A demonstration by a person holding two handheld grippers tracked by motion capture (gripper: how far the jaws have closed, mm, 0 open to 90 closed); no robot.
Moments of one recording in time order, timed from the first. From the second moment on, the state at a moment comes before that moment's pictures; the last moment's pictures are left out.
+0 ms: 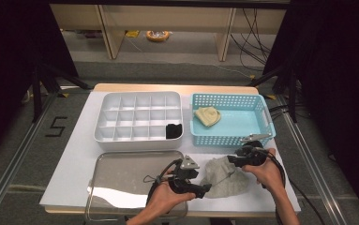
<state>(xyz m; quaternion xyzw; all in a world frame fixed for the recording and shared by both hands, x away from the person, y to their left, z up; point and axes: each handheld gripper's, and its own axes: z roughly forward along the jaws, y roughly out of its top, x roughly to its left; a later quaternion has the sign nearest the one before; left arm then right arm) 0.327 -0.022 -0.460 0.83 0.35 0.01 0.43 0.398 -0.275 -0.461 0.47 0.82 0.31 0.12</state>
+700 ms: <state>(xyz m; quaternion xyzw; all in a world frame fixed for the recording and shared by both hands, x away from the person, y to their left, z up) 0.343 -0.024 -0.472 0.83 0.34 0.02 0.44 0.404 -0.268 -0.475 0.47 0.83 0.29 0.11</state>
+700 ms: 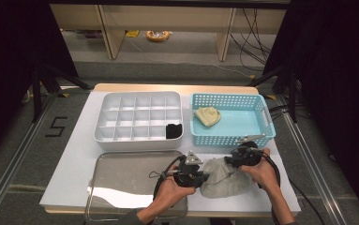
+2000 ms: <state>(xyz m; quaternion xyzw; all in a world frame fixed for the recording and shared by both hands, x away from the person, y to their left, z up) 0.317 0.022 -0.460 0.81 0.34 -0.07 0.47 0.372 -0.219 -0.445 0.37 0.86 0.33 0.10</state>
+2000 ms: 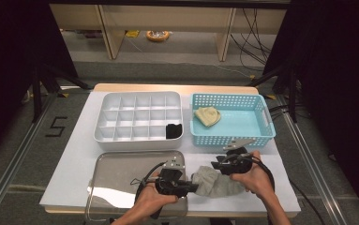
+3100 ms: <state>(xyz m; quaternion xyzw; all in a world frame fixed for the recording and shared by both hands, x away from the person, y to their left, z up) 0.319 0.025 -0.450 0.82 0.35 -0.05 0.46 0.339 -0.246 -0.420 0.38 0.85 0.35 0.12</state>
